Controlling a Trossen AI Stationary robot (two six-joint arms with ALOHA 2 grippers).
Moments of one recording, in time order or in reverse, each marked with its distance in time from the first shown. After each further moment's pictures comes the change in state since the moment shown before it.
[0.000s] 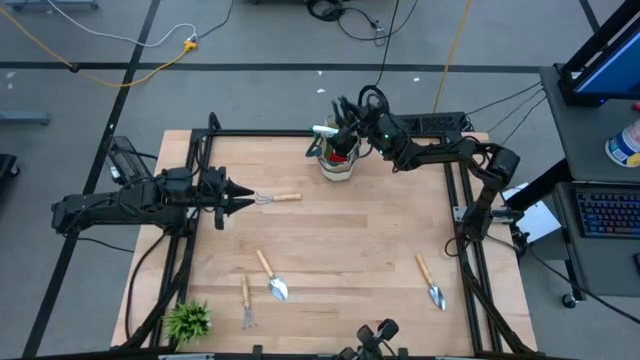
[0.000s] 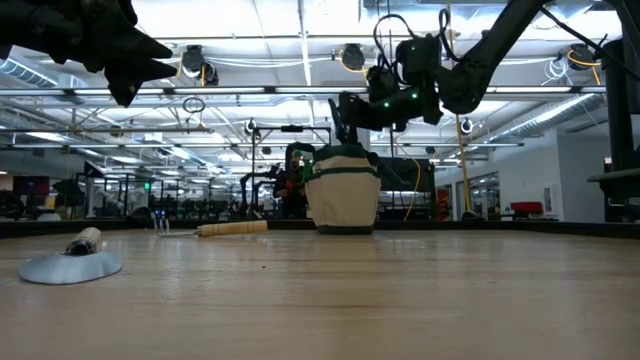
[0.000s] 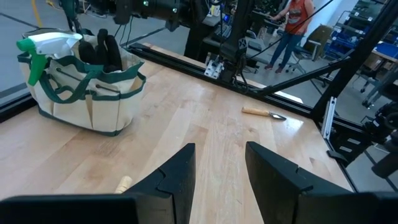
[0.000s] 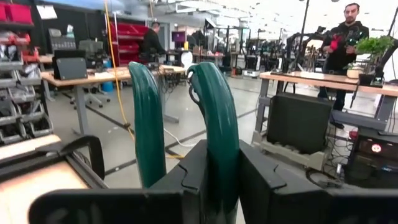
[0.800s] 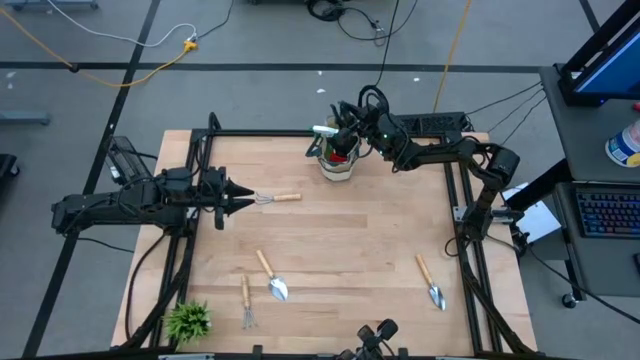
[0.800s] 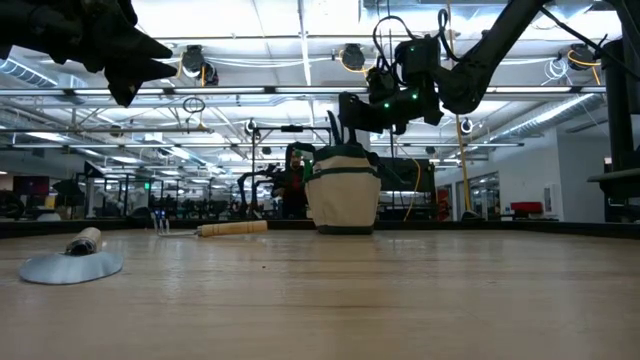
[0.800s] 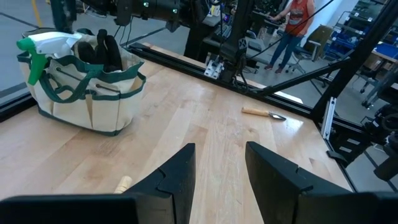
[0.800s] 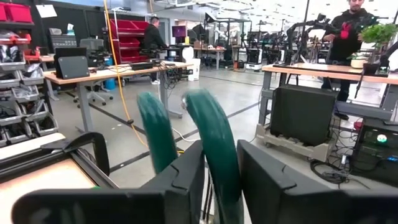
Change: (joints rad) left arm 0.000 0.000 0.000 0.000 0.000 -0.002; right arm 0.000 0.000 0.000 -0.022 -0.002 0.038
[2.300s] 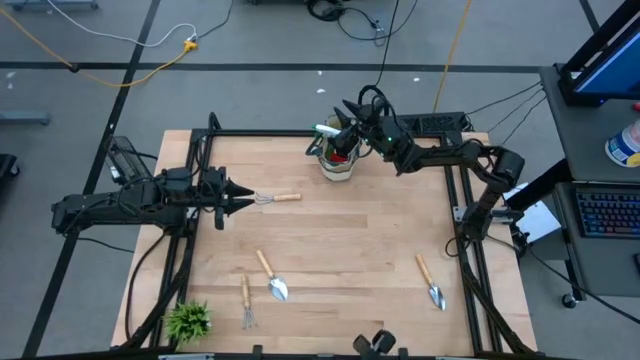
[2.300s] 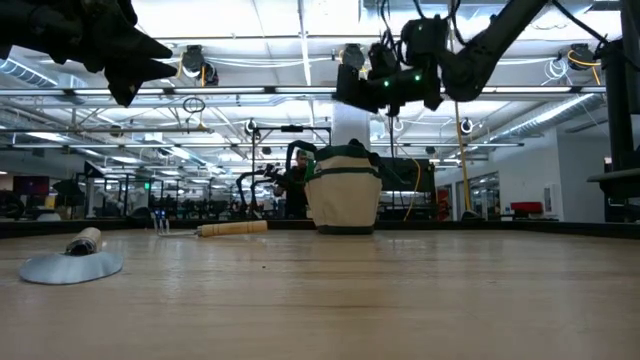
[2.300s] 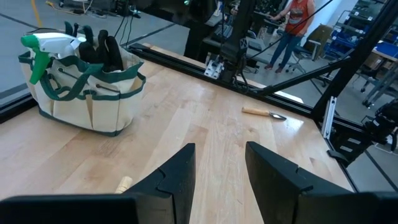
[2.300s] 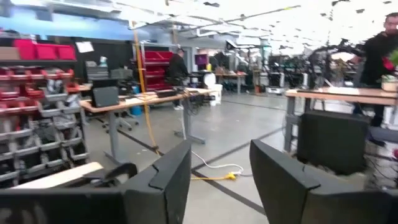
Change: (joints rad) left arm 0.000 0.000 0.000 0.000 0.000 0.005; right arm 0.056 -0.056 0.000 0.063 -0.051 0.007
